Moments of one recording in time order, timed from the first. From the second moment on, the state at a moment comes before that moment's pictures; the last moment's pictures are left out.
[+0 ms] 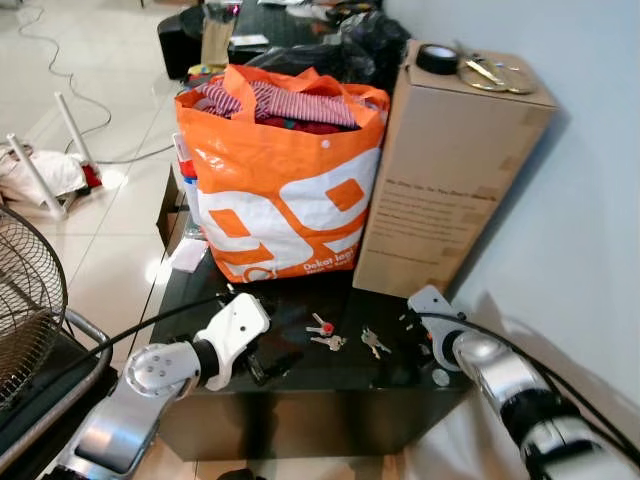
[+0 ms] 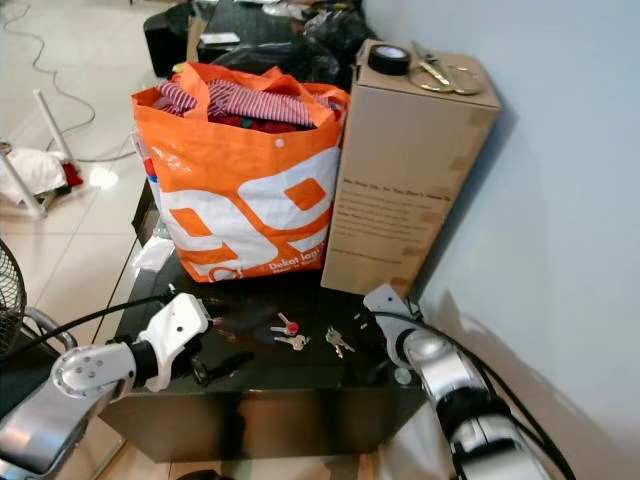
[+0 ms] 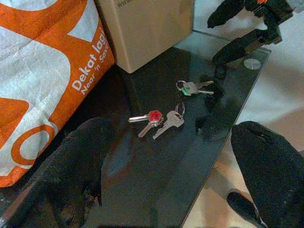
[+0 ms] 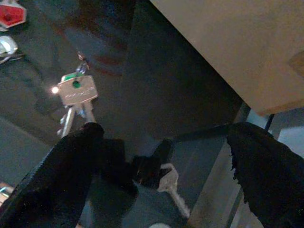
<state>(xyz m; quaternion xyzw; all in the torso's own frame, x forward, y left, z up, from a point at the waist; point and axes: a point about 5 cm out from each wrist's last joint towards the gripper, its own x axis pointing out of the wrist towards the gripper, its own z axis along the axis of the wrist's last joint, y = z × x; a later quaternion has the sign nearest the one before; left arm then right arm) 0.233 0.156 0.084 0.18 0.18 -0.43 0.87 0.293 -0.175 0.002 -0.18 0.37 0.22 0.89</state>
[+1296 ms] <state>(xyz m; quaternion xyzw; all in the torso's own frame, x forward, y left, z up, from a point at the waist) 0.209 0.168 0.096 0.18 0.22 -0.45 0.85 0.274 -0.183 -0.027 -0.20 0.41 0.14 0.88</state>
